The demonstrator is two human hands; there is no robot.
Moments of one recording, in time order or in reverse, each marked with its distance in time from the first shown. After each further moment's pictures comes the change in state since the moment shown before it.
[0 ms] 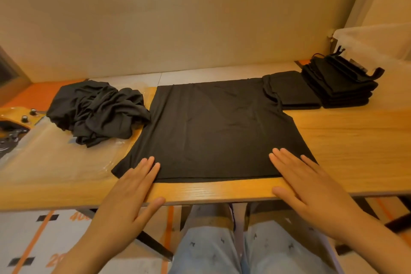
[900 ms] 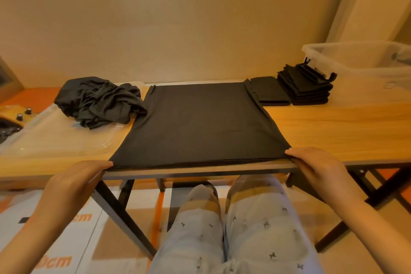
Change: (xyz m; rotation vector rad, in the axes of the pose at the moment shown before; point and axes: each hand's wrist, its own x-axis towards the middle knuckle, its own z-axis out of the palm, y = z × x) left_hand -0.061 -0.040 -0.023 0.096 0.470 0.151; right_hand -0.057 0.060 0.015 0.033 0.625 -0.131
